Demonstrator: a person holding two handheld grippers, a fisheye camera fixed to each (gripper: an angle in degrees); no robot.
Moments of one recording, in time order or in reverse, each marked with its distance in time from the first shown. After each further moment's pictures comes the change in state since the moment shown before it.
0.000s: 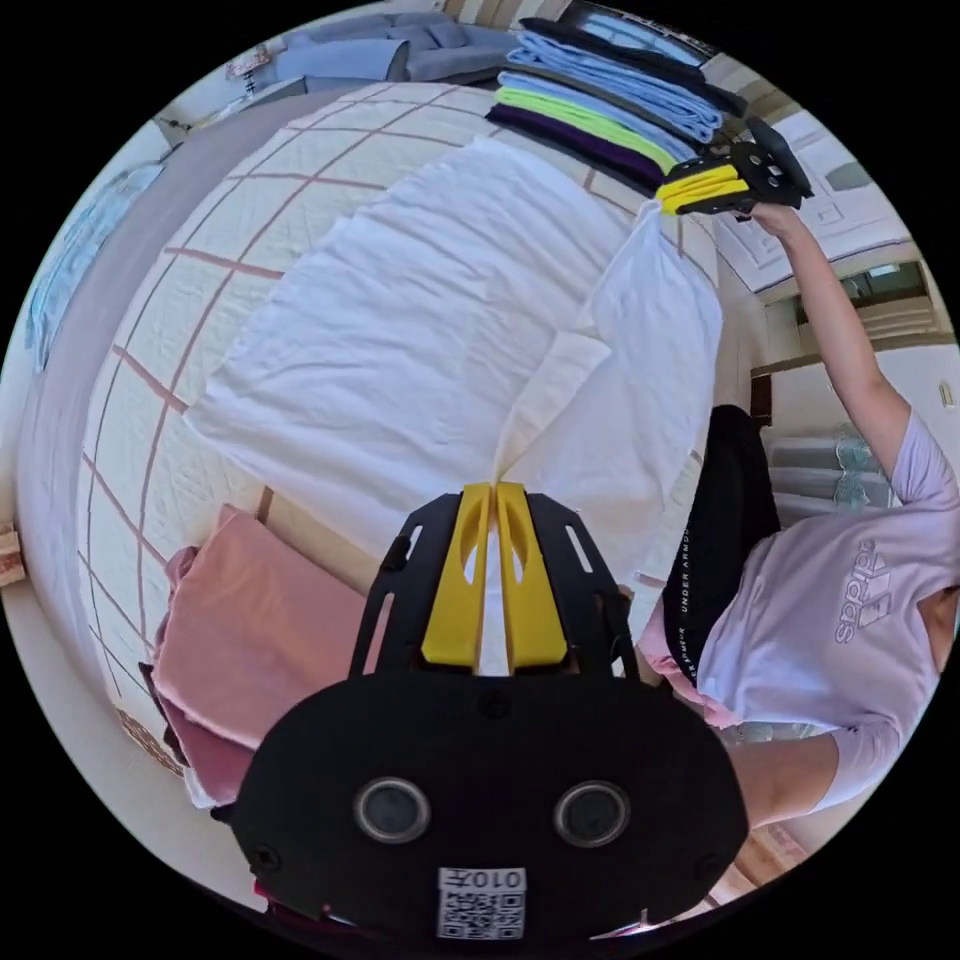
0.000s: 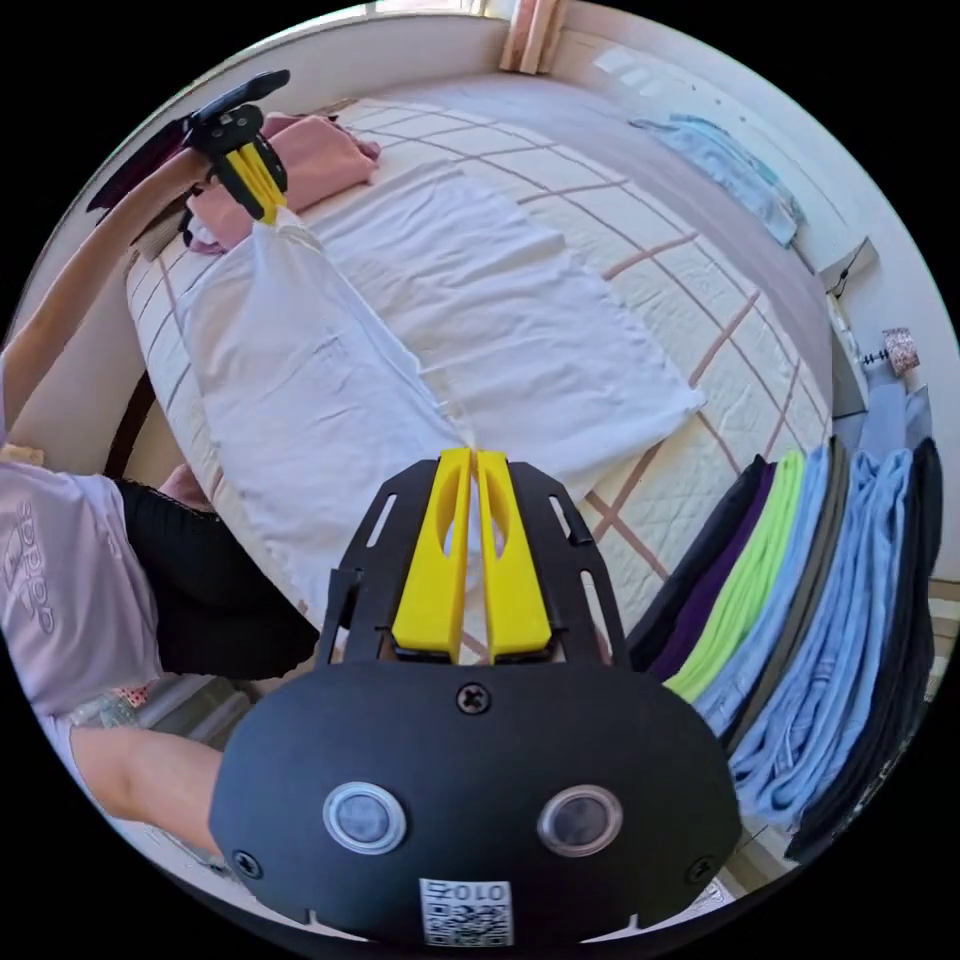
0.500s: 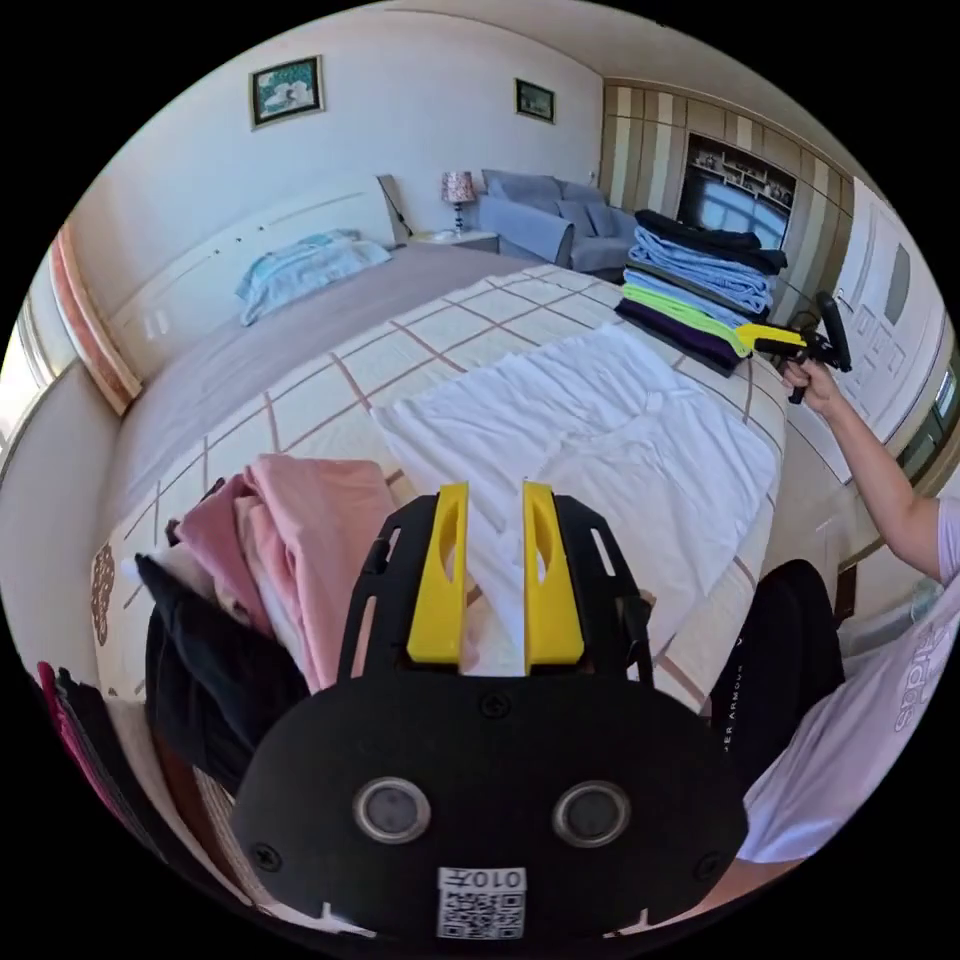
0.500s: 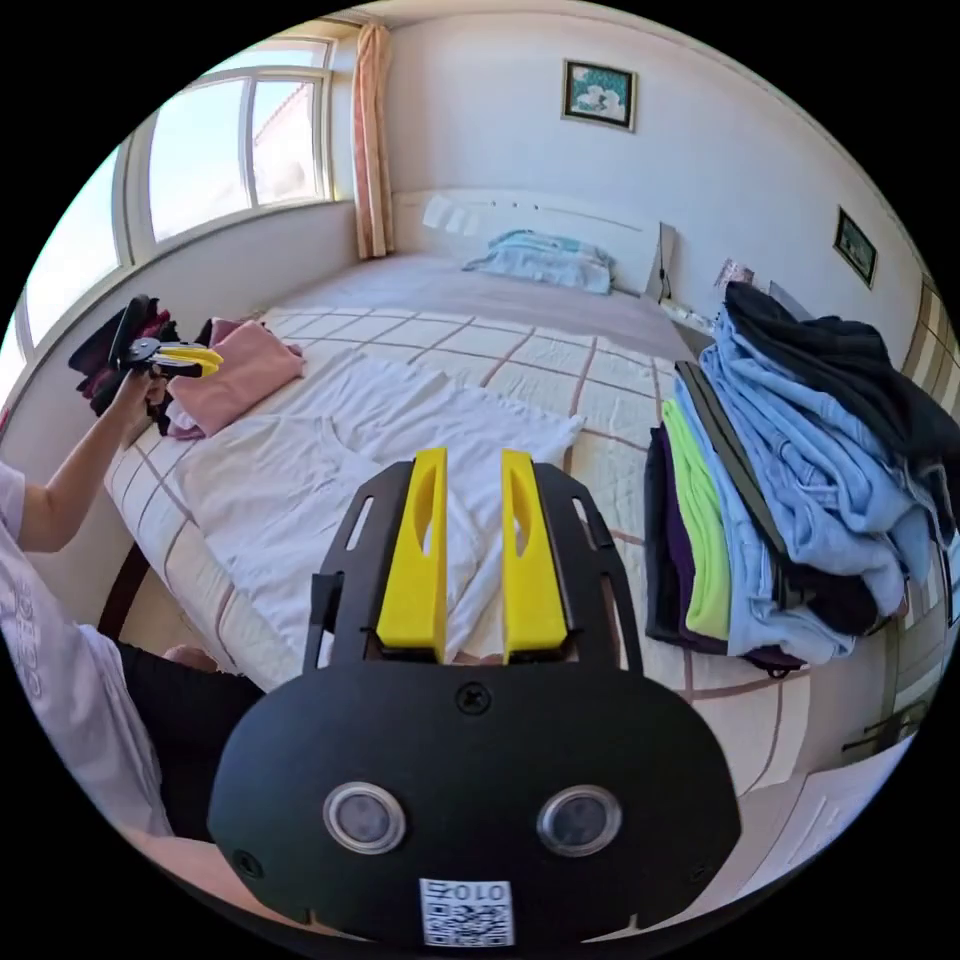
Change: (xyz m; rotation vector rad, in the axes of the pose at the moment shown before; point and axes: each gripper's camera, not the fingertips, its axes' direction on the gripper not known) left arm 0.022 0.109 -0.030 0.501 -0.243 -0.343; right arm -0.010 0.130 -0.017 0.548 0.094 0.405
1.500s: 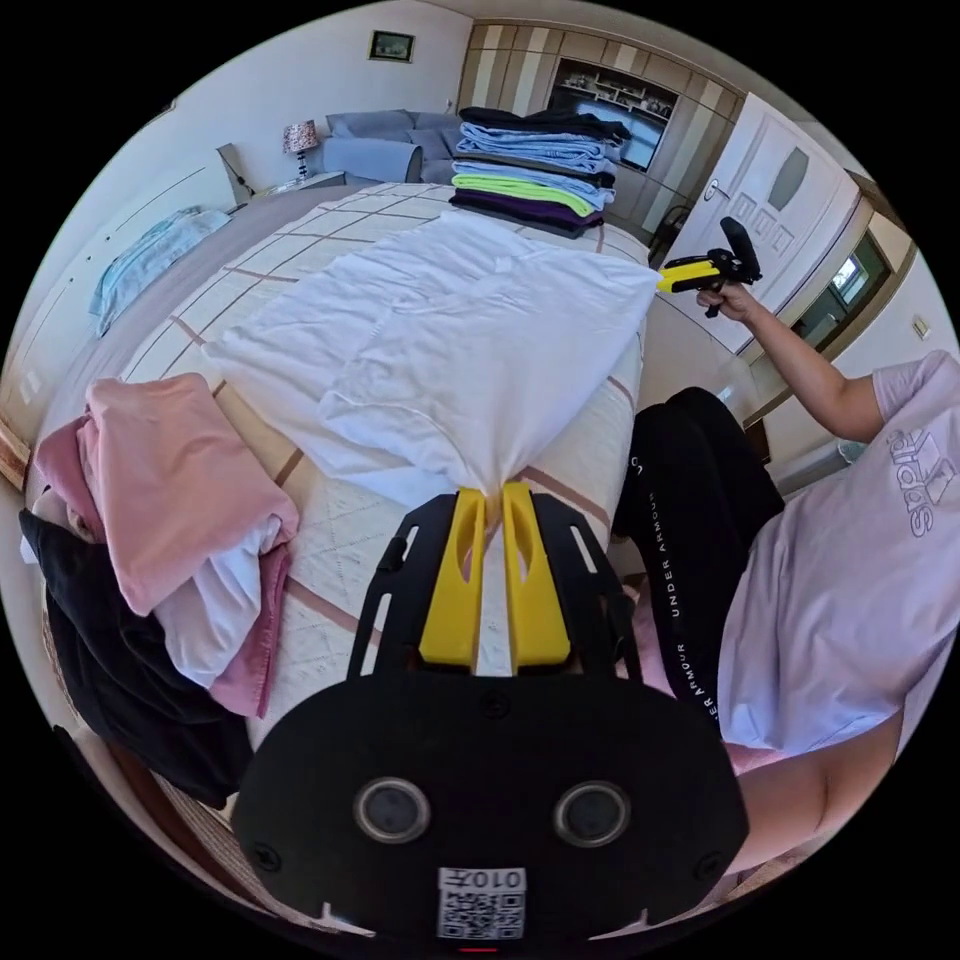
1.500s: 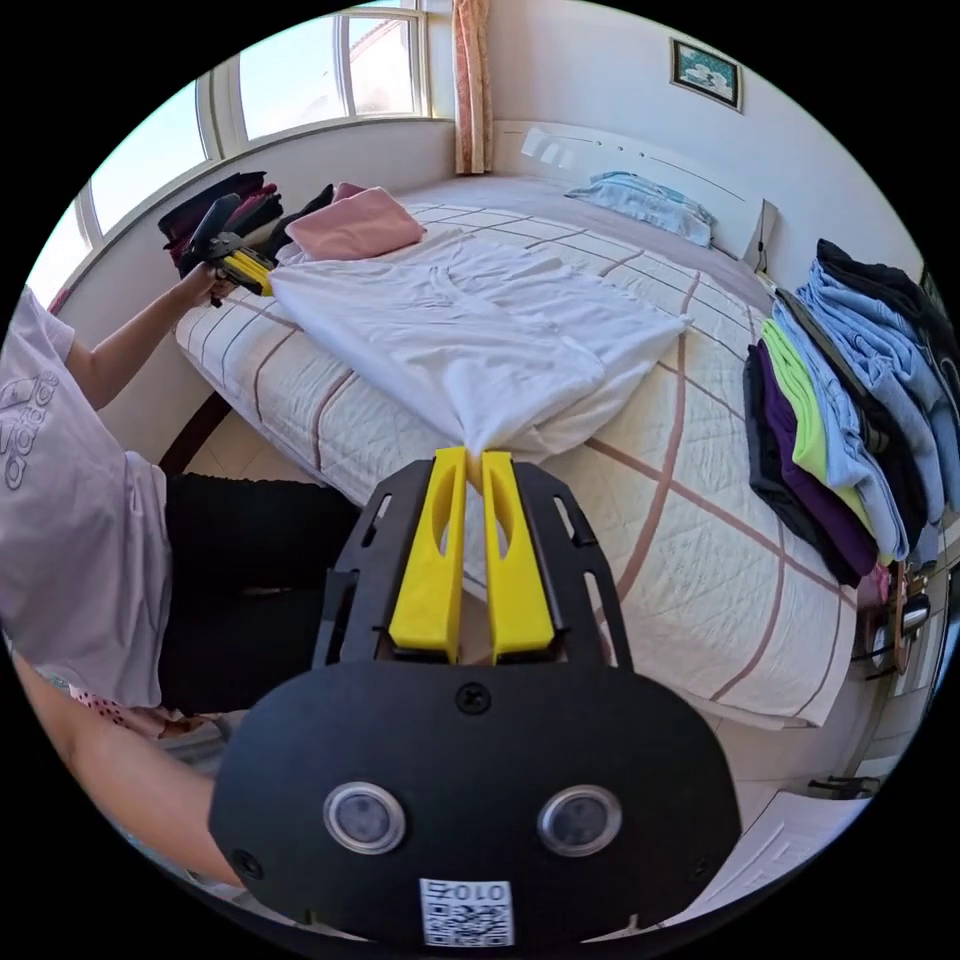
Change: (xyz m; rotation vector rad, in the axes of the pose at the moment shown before) left arm 0.095 0.124 -0.023 -0.135 0.228 0.249; right arm -0.057 0.145 -0.003 -0.192 -0.152 -0.182
